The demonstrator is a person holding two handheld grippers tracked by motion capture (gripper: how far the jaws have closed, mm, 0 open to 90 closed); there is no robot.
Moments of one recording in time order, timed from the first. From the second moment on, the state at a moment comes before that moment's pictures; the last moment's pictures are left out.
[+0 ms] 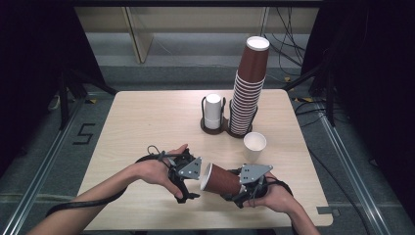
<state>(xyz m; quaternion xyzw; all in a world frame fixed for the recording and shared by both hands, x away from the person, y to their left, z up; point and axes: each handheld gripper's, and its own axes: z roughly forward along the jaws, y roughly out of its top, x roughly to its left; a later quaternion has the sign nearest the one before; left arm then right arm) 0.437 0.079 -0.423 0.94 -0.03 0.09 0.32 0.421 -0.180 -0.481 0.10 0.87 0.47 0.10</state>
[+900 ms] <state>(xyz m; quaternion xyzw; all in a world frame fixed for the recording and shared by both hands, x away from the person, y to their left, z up) 0.441 0.083 -0.419 0.94 -0.03 0.08 0.33 0.420 -0.184 -0.483 0.11 0.86 0.48 0.11</state>
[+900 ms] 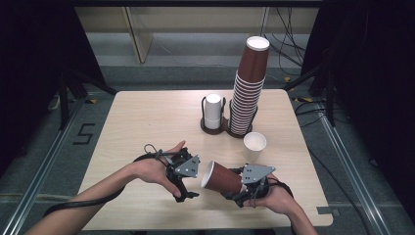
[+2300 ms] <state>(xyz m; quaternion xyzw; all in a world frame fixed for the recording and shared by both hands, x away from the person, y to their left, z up) 0.451 0.061 -0.418 0.94 -0.03 0.04 0.34 0.418 -0.170 -0.481 0.06 0.87 0.48 0.11</state>
